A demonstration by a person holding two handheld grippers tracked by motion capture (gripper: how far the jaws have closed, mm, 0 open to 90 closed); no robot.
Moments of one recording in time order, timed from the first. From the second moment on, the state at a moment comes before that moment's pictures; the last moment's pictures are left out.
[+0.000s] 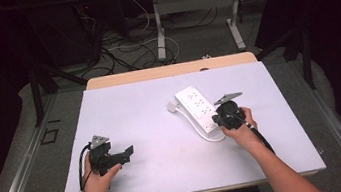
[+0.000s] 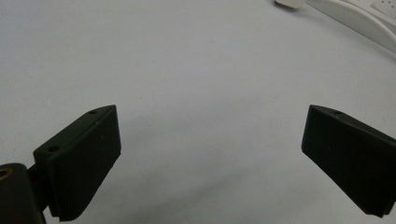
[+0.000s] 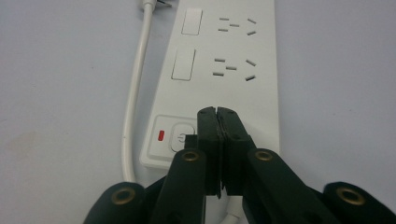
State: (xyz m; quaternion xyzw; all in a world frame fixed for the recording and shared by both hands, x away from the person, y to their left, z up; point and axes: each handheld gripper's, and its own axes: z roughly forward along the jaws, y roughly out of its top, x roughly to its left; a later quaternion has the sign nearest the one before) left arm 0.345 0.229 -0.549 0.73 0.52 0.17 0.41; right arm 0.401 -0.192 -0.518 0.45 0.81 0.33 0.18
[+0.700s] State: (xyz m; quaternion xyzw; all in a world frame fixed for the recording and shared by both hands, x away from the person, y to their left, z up) left arm 0.346 0.229 -0.549 0.73 0.52 0.17 0.41; right arm 0.403 -0.178 -0.525 0.44 0.82 0.32 0.17
